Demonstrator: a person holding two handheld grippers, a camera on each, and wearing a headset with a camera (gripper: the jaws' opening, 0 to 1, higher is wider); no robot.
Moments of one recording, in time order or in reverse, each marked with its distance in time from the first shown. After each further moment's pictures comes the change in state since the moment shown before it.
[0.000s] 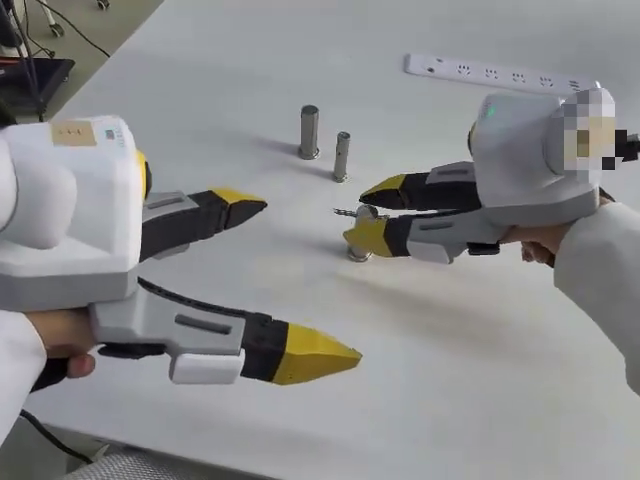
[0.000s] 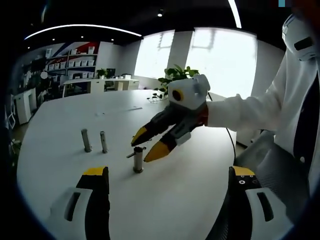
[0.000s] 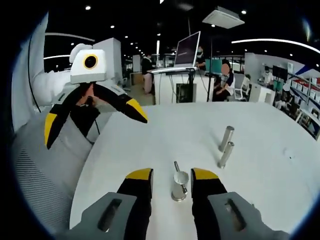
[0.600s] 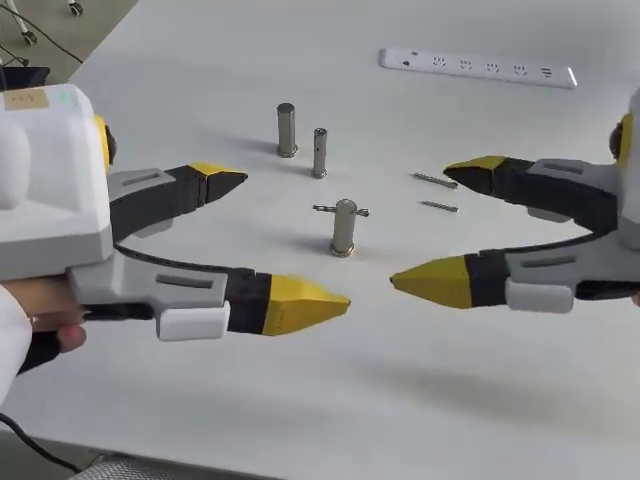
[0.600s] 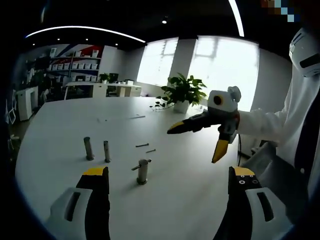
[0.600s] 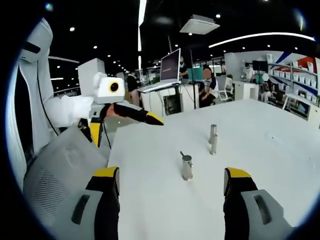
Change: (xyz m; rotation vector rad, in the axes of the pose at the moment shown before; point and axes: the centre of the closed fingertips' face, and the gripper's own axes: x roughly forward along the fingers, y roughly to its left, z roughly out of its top) left arm 0.007 0.005 0.022 -0.035 -0.067 0.001; right arm -0.079 0.027 -0.001 0.170 -0.094 -0.093
